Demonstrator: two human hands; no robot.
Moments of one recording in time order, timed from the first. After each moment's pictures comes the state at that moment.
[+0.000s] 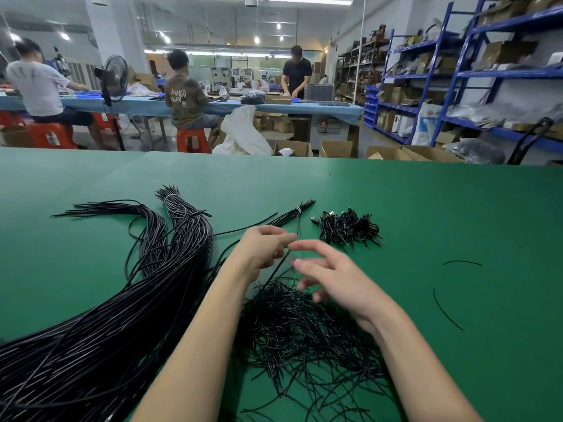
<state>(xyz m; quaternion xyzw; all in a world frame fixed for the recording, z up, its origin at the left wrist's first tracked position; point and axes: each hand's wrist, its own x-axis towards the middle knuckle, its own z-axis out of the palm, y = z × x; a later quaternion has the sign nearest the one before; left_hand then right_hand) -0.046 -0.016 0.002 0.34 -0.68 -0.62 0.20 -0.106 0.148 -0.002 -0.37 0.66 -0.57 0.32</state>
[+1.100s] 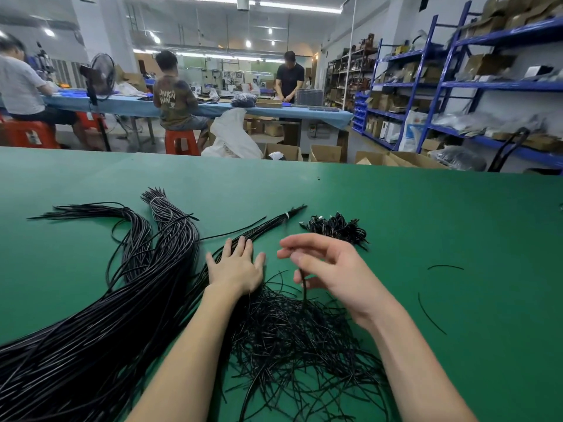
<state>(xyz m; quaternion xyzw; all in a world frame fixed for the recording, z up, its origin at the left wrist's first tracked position) -0.053 -0.048 -0.056 0.39 -0.91 -0.10 0.01 -0.098 0.164 0.031 -0.43 0.60 -0.62 0.28</state>
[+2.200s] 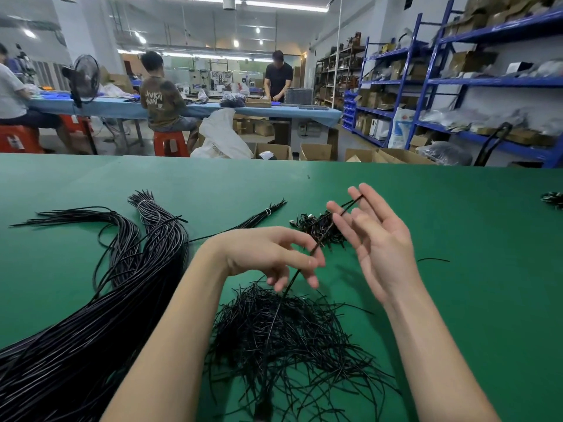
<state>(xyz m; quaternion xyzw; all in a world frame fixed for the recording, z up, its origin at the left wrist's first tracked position) -0.031 0.017 0.067 0.02 -0.84 -0.53 -0.12 -0.137 0.183 0.045 -0.24 0.41 -0.86 0.16</state>
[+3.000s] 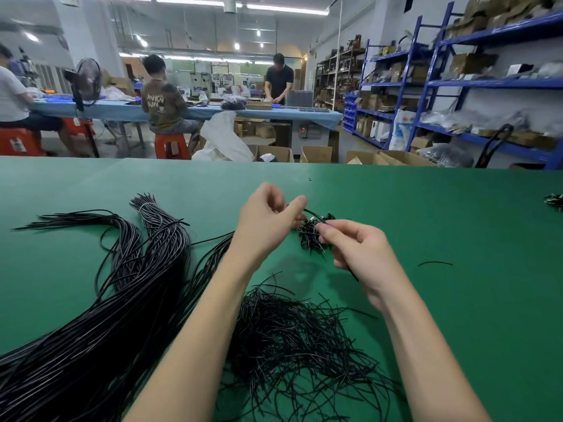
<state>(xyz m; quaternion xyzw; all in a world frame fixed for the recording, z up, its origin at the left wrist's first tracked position) -0.054 0.024 0.060 0.16 -0.74 -0.55 0.34 -0.132 0.171 0.038 -0.27 0.67 -0.68 0.15</state>
